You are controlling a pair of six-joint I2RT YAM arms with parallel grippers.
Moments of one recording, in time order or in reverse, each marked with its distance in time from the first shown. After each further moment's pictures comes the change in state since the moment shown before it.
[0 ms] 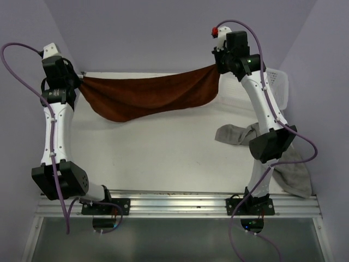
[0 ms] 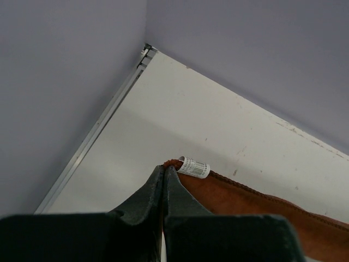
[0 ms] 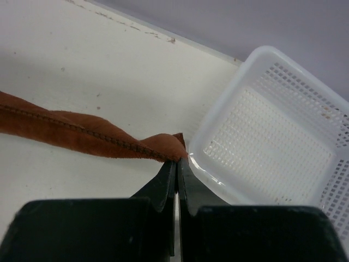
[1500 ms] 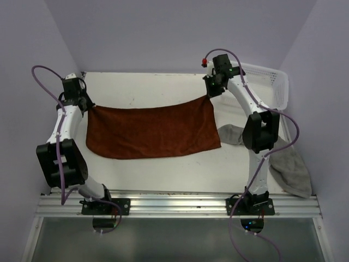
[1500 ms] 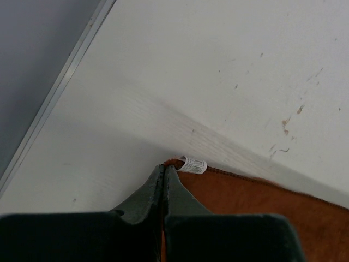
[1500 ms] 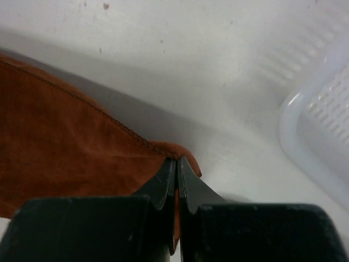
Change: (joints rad) left arm 0.028 0.093 -0.307 0.060 0.036 0.008; right arm -0.024 0.151 -0.258 -0.017 -0.201 0.081
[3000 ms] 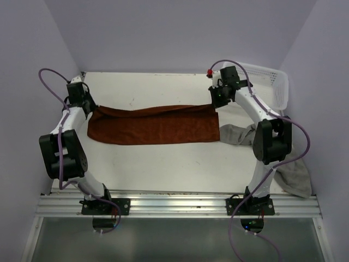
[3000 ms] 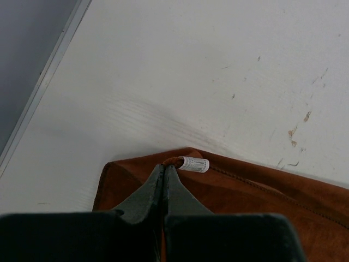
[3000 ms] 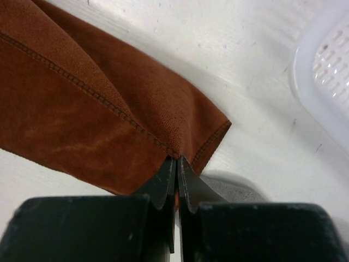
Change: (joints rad) left arm 0.002 0.145 -0.051 0.234 0.064 0.047; right arm -0.037 -0.167 -0.329 0.192 -0.039 -0.066
